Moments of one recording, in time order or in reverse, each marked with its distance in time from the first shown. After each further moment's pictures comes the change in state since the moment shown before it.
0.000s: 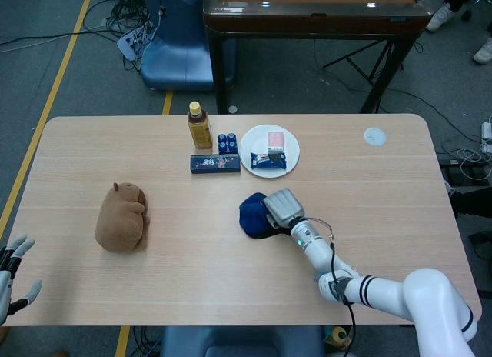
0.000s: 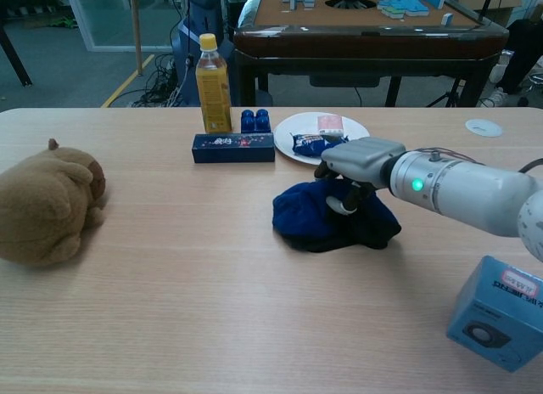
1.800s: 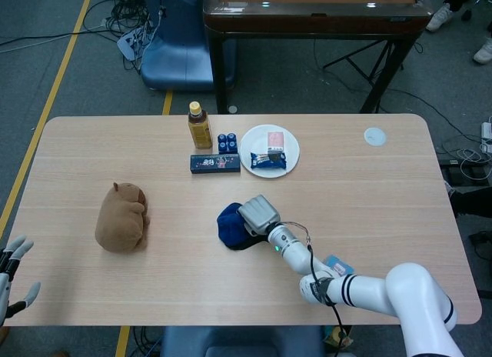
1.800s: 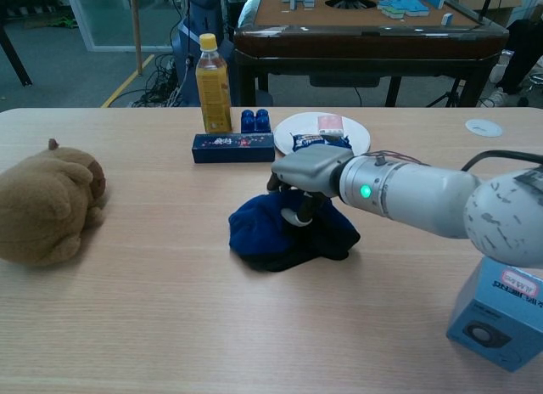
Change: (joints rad) left arm 0.011 0.009 0.007 -0.001 0.018 0.014 -0.005; right arm 0.098 -0.051 0.027 -0.026 0.085 -0.043 -0.127
